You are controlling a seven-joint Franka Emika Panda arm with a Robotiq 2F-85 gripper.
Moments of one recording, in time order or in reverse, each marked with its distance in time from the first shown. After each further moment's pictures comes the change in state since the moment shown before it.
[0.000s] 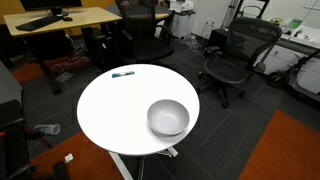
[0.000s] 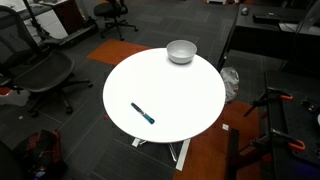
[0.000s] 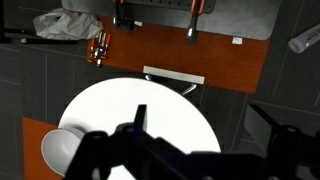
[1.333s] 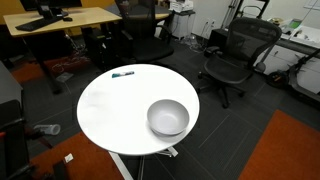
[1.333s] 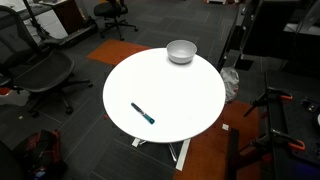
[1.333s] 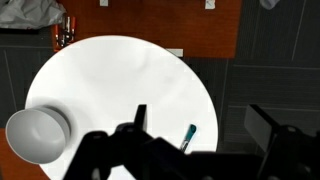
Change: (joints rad) arm -0.011 0.405 -0.104 0.248 -0.016 0.206 0.088
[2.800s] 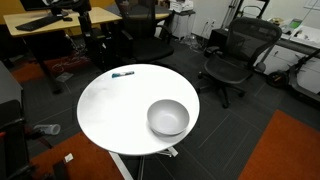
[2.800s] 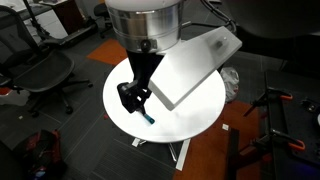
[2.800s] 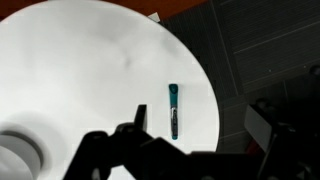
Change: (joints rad) arm 0.107 0.522 -0.051 0.301 -0.134 0.295 0.540
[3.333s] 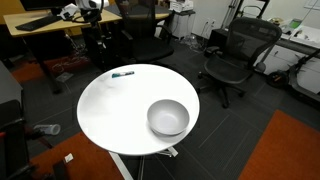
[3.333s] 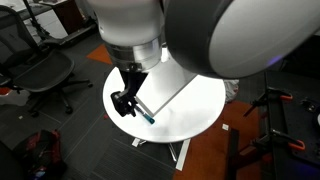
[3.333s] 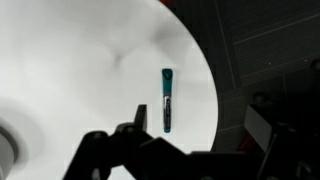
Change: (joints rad) arm 0.029 0.126 -0.054 0.066 -0.038 0.098 -0.041
